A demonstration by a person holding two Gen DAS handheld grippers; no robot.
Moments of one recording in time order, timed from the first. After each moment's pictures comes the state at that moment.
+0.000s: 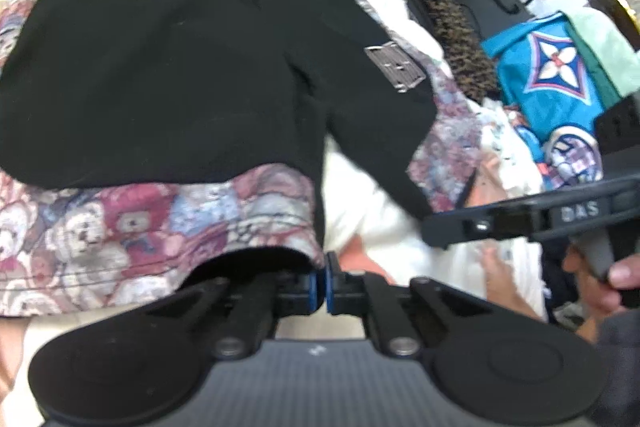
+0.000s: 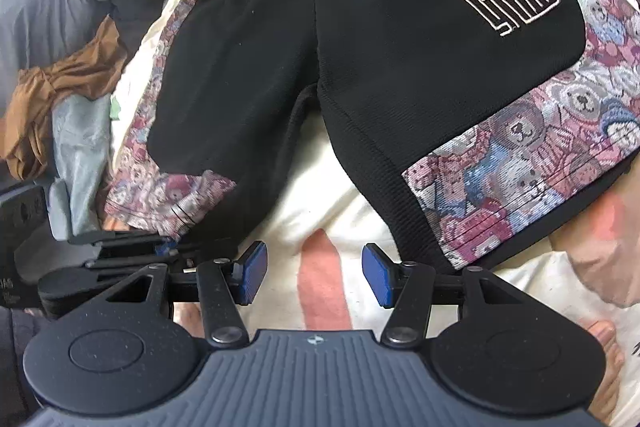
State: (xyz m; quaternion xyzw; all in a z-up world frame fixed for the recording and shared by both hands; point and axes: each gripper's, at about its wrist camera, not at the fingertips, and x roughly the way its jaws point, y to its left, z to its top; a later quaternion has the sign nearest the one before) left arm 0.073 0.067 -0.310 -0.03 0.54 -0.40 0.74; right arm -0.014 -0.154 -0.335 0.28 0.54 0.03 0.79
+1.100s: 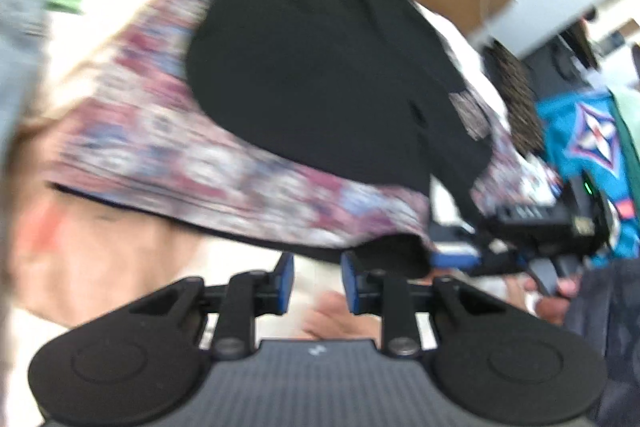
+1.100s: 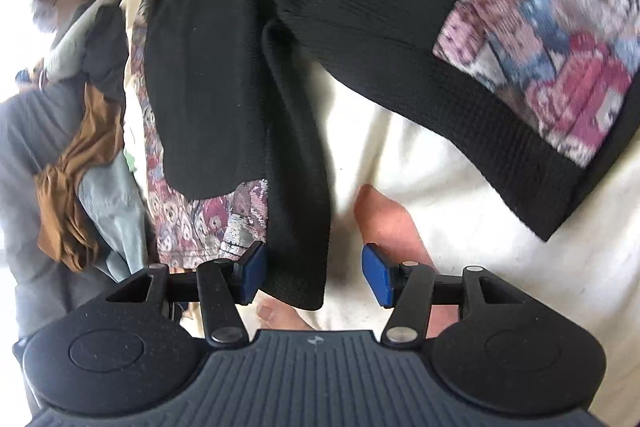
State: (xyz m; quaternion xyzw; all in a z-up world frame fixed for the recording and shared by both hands) left arm 0.078 0.197 -0.292 -0.09 0.56 -0.26 0.78; right arm -0.006 -0.134 -0.417 0.51 0.54 0.01 0.67
